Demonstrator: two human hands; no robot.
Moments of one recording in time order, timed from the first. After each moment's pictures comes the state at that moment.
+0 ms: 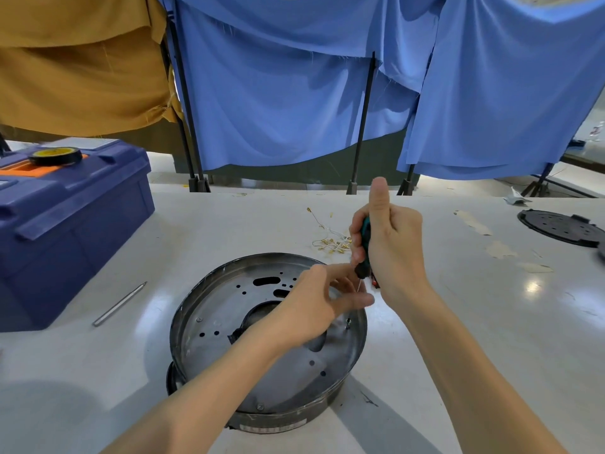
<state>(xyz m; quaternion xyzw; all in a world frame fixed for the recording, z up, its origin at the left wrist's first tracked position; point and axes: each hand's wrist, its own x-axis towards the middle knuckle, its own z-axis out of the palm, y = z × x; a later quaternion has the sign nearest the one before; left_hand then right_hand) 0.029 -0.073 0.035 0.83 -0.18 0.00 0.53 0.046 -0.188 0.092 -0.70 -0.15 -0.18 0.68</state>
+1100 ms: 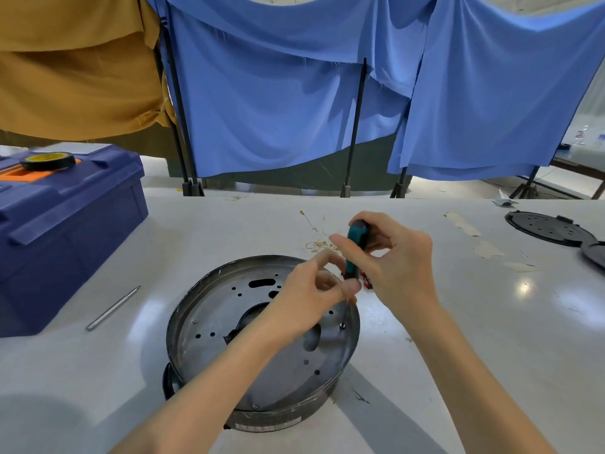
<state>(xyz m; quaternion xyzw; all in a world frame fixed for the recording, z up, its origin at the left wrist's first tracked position) 0.027 -0.074 0.039 0.79 -0.16 0.00 0.59 0.041 -0.214 0.073 -0.78 -0.24 -0.36 0.45</state>
